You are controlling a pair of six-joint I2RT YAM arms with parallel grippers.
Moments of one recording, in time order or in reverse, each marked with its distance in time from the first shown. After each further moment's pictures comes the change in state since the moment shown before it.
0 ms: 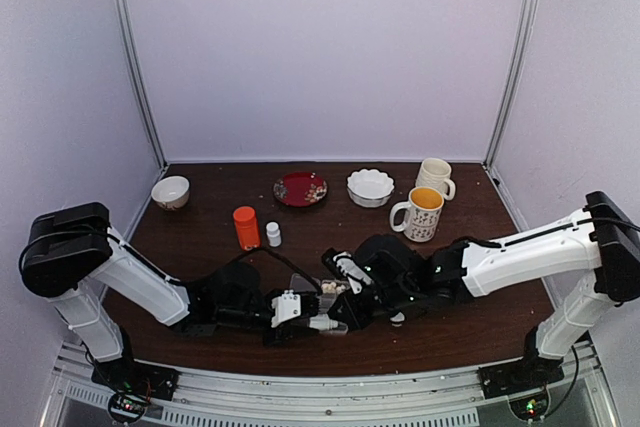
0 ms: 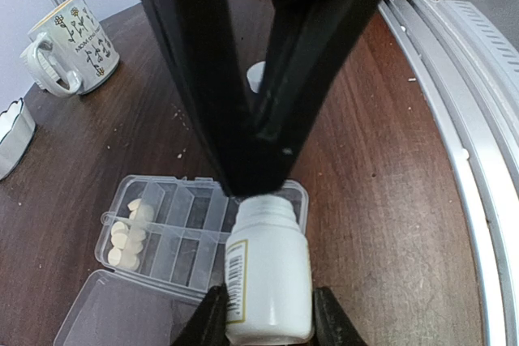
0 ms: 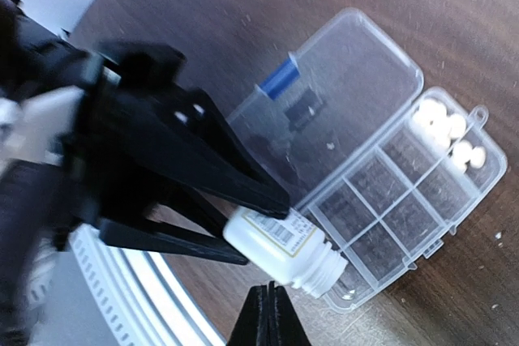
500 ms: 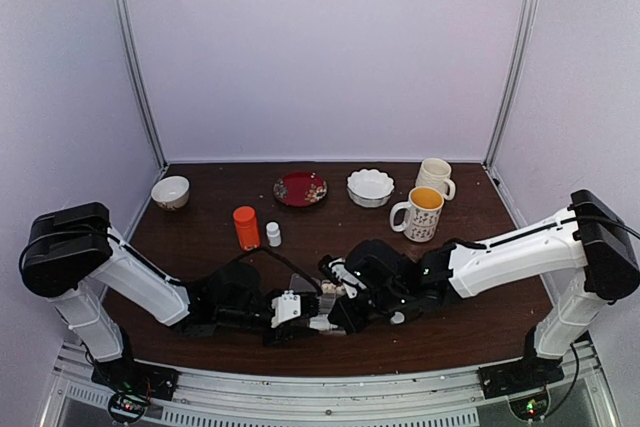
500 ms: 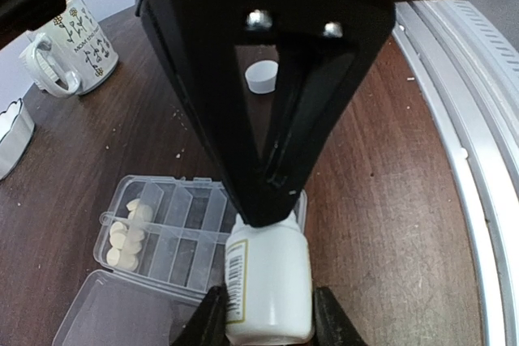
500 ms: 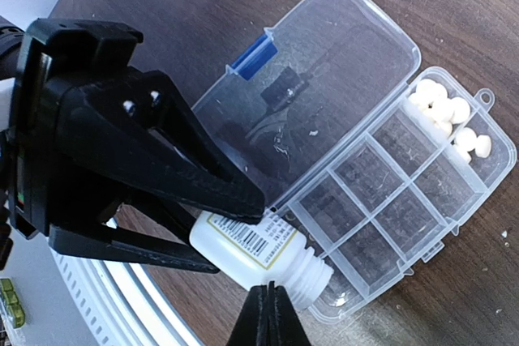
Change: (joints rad) left arm 0.000 0.001 -0.001 0.000 0.002 0.001; right arm 0.001 0.054 0.027 -0.026 0.011 -0.005
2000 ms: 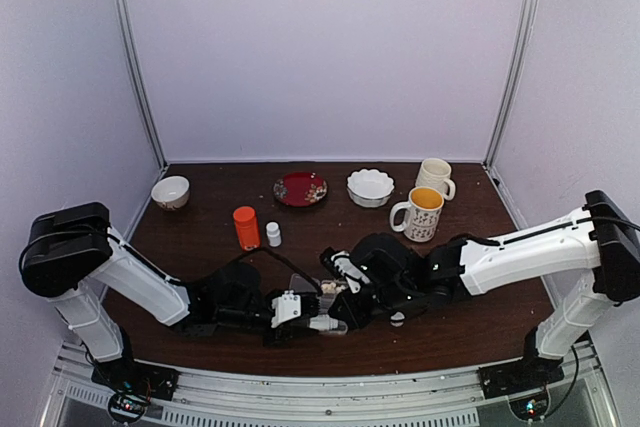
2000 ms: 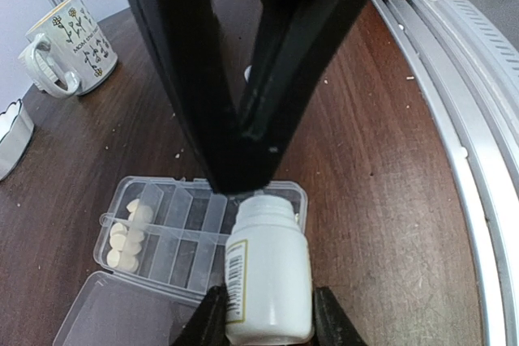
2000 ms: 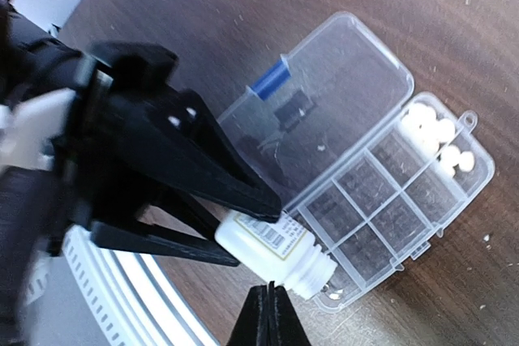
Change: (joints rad) left arm 0.000 0.000 0.002 -0.004 0.003 0.003; right arm 0.005 -0.053 0.004 -0.021 0.024 -0.022
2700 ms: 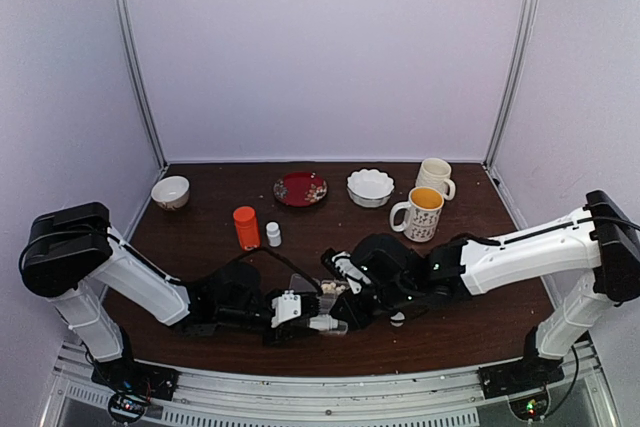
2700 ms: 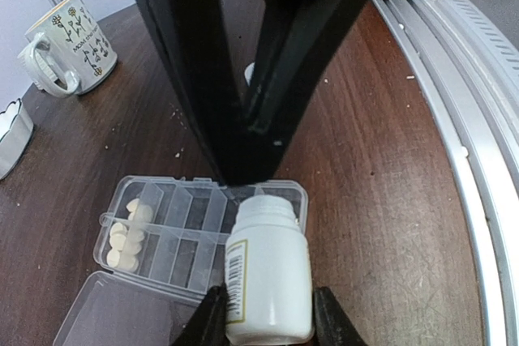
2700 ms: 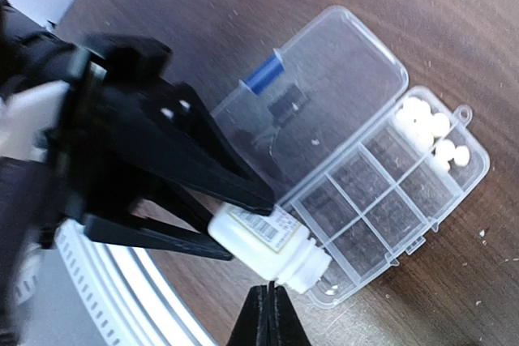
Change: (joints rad) left arm 0.001 0.000 0.002 -0.005 0.001 0.001; right arm 0.000 -0.006 0.000 -0.019 0.010 -0.008
